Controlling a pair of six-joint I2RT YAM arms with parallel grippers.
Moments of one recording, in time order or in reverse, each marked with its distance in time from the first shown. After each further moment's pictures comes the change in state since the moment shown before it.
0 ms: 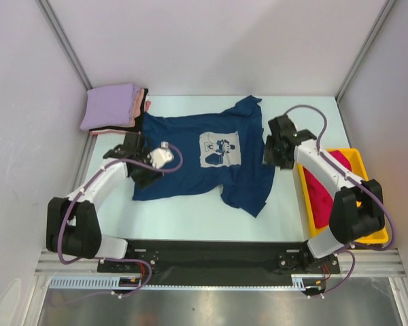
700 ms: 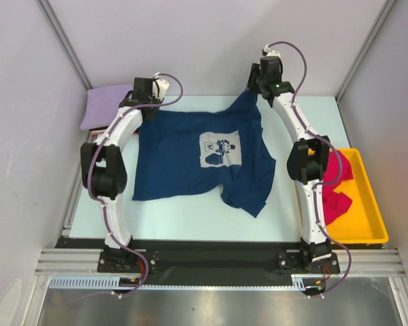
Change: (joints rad) left arm 0.017 0.599 0.736 0.211 -0.263 -0.326; right arm -0.068 0.801 1.083 0.345 -0.114 -0.153
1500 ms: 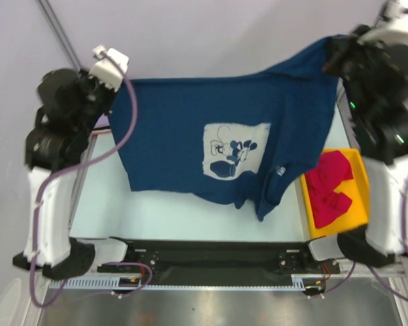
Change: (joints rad) left arm -0.146 -0.757 0.251 -0.452 -0.025 0.098; right arm 0.095 -1.013 -0.132 -0.260 0.242 -0.175
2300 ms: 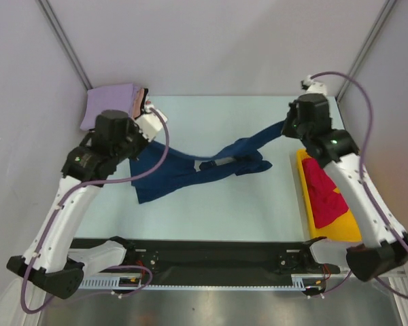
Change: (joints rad) left arm -0.117 -0.168 -0.645 -0.003 0.106 -0.003; right arm 0.014 -0.083 -0.877 0.025 -0.069 0.206
